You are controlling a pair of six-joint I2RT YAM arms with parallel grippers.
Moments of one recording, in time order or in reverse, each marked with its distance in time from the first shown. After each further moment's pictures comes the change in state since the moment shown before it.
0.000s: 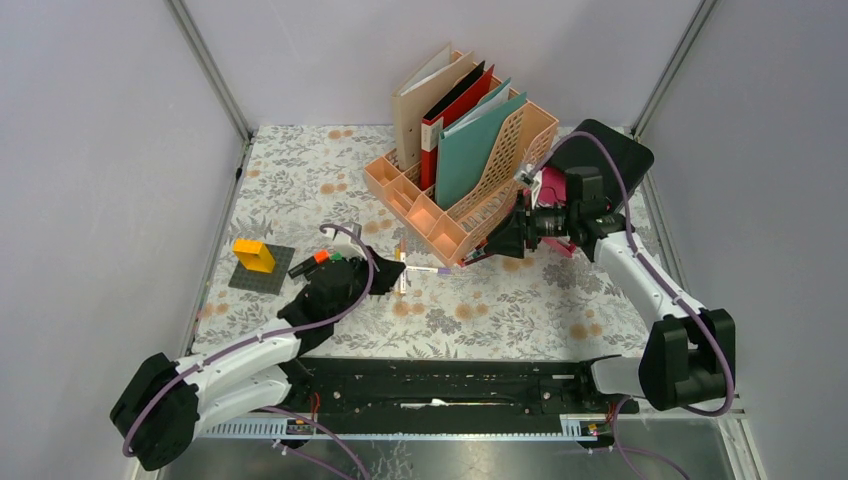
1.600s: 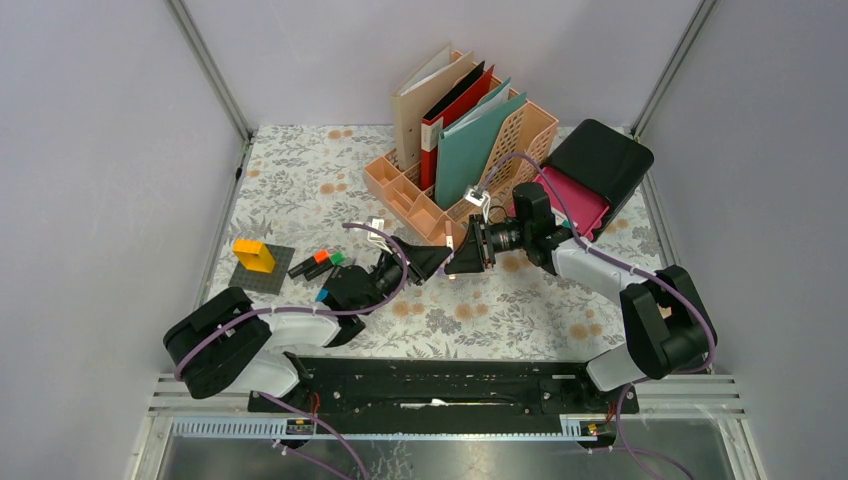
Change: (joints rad) left arm -0.143 0.441 0.007 0.929 0.113 -0.175; right arm 0.277 0.185 -0.127 0.523 0.007 0.471
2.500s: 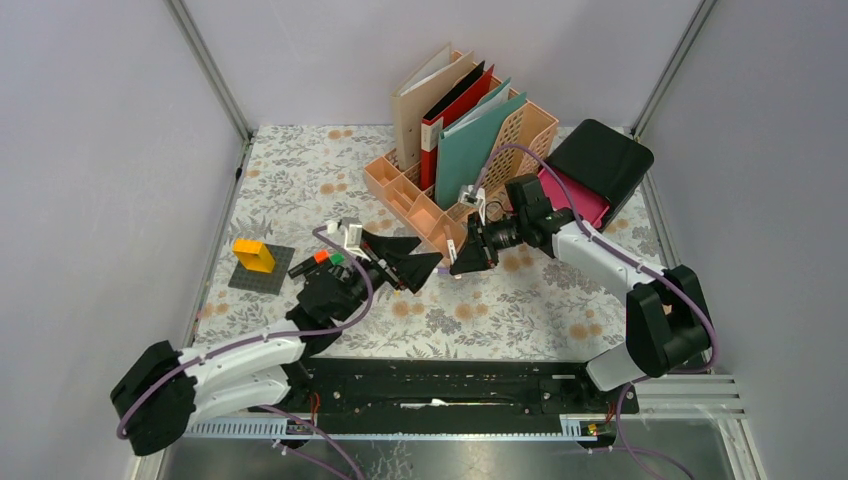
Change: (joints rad) left arm 0.003 -0.386 -0.009 -0.306 0.017 0.243; right arm 0.008 0.010 0.175 -0.500 0.059 -0.442
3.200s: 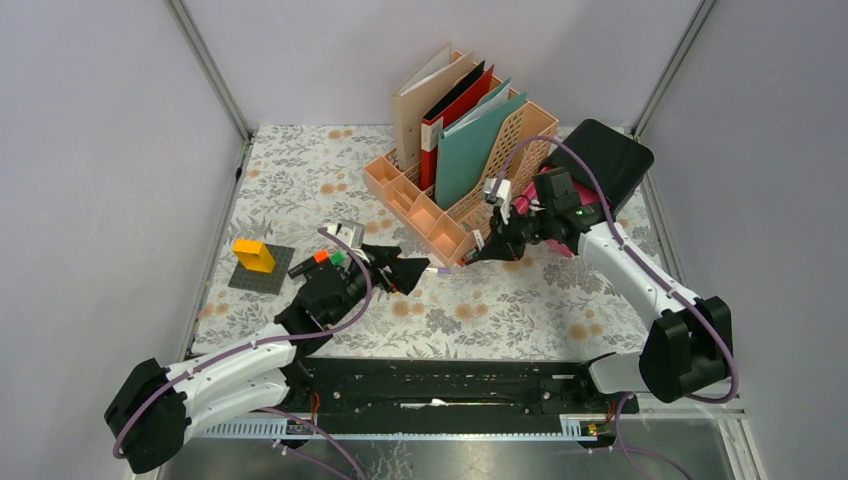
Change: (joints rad) left arm 0.070 -0.121 -0.018 -0.343 -0.047 0.098; right arm -0.086 -0.130 0.062 -0.286 0.275 -0.352
